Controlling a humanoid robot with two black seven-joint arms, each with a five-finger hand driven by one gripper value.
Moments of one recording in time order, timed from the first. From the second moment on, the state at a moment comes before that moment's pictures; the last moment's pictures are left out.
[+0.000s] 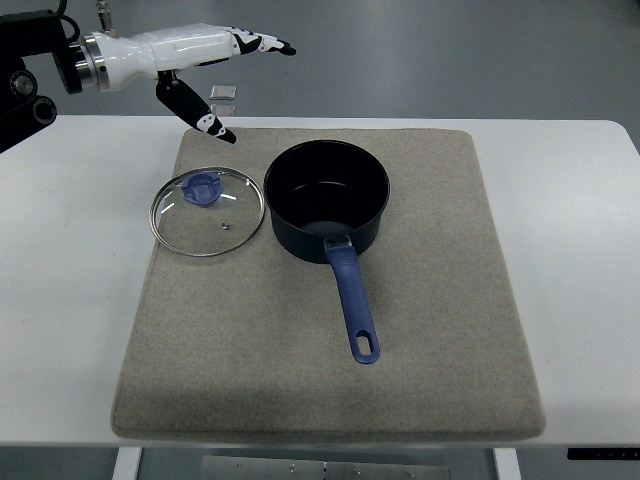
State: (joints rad) left arm -1.31 0.67 -0.14 -0.96 1.23 -0.08 -0.61; right arm 0.01 0.00 -0.04 0.19 0.01 -0.01 0.07
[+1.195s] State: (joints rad) left arm -1.18 0.29 -0.35 -0.29 -0.15 -0.03 -0.58; right arm 0.01 0.00 -0.04 0.19 0.01 -0.01 0.07
